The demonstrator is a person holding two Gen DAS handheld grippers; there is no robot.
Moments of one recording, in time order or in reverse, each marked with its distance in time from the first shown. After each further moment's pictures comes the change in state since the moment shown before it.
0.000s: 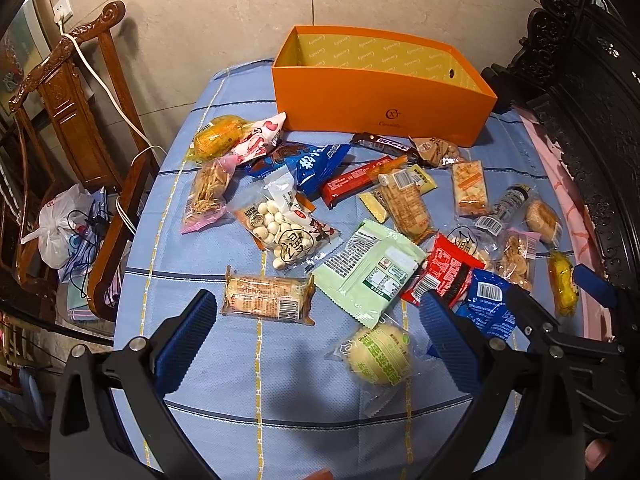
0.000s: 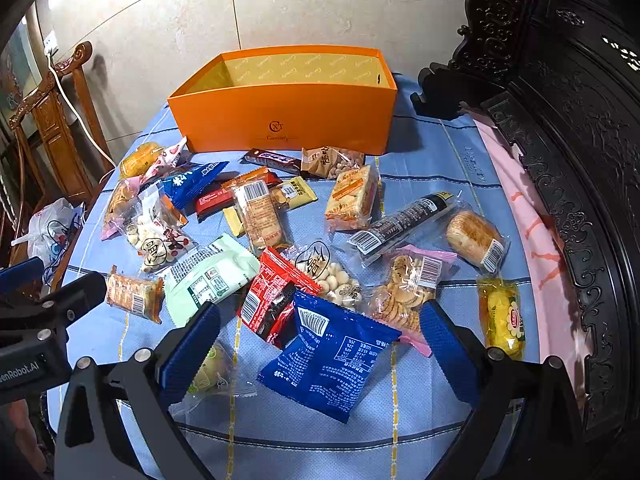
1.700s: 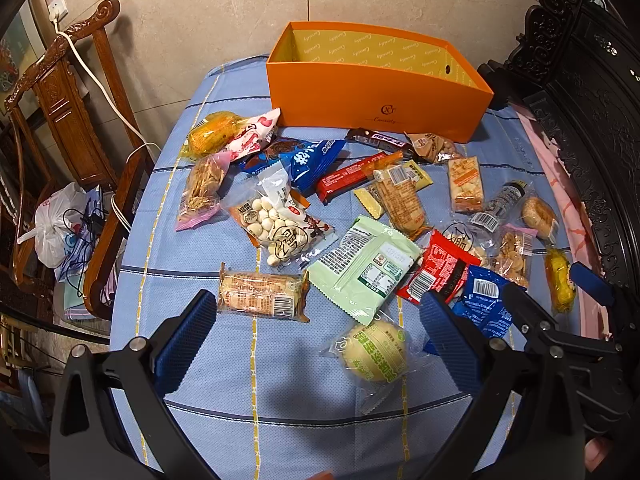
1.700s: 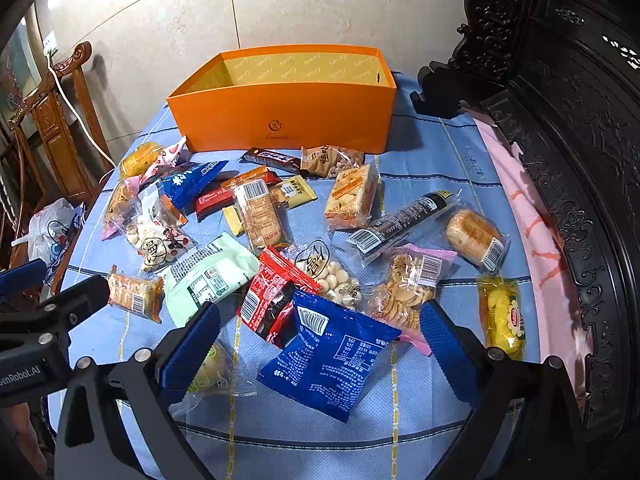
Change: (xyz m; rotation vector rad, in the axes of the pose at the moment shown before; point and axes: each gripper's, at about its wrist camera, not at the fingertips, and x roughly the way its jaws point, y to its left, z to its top) left arm 0.000 -0.001 -0.002 0.001 0.012 -0.013; right arm 0.000 0.001 -0.001 0.000 -0.001 -0.001
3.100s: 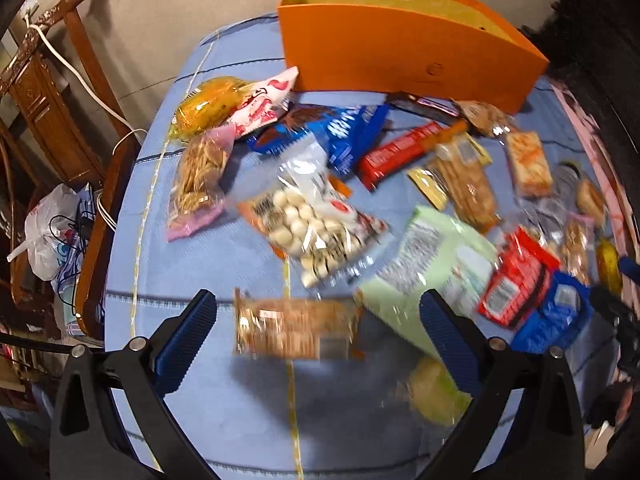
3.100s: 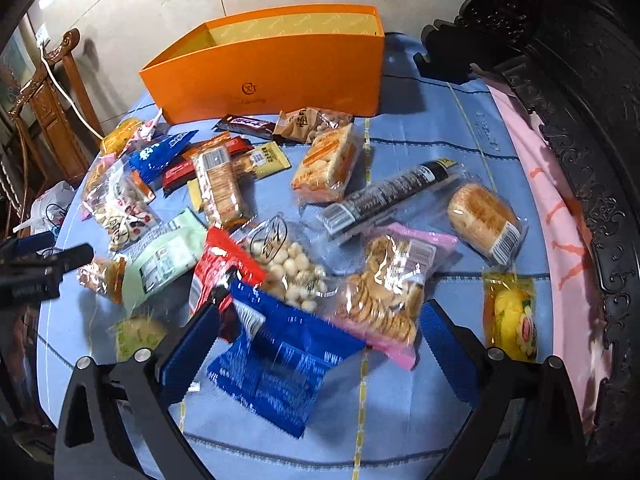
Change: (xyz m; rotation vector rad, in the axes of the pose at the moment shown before) left arm 0.093 0.038 0.028 0.045 0.117 0.017; right arm 0.058 -0.045 0.004 -0.026 0.100 0.062
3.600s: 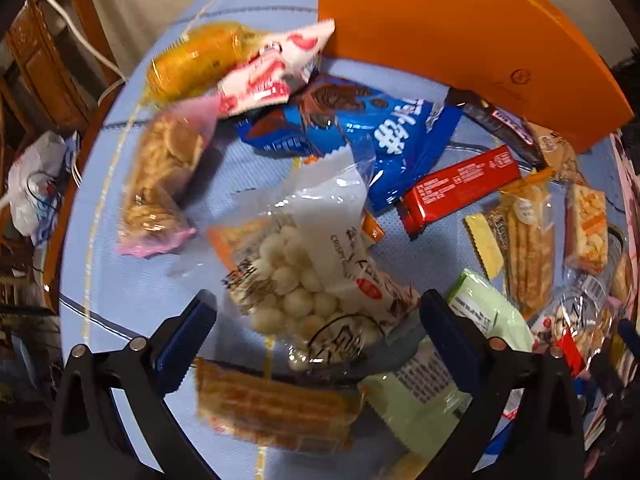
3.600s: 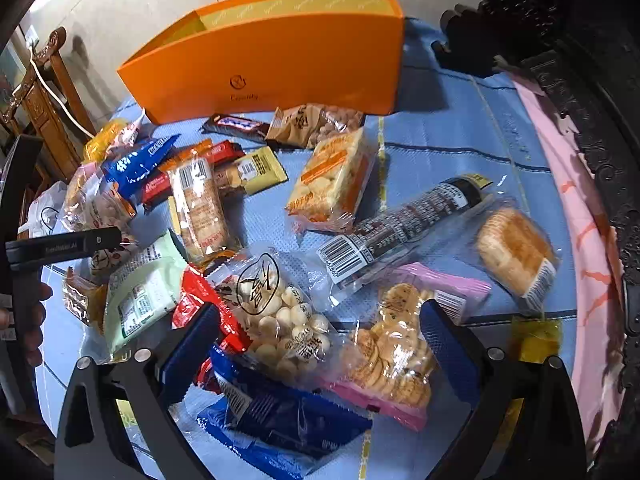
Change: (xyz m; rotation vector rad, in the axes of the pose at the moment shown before) left arm 0.080 0.011 0.049 -0.175 0.152 -0.014; right arm 0.046 -0.001 0.033 -0.003 0.062 0.030
